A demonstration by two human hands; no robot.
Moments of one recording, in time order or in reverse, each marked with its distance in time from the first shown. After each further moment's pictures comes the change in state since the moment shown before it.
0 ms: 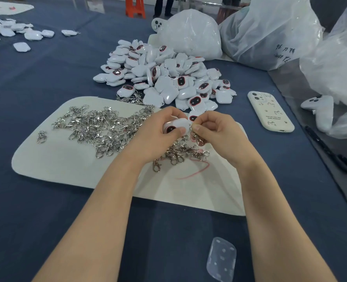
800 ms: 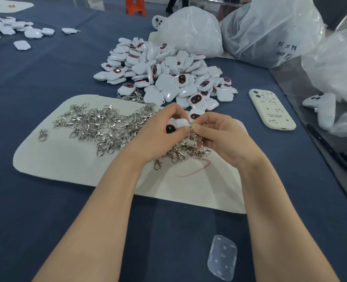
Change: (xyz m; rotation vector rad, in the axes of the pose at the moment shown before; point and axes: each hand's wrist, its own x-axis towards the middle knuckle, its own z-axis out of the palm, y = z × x) left_hand -0.005 0.007 0.000 0.040 -0.037 0.049; right_hand -0.004 -0.003 0.001 0.389 -0.121 0.105
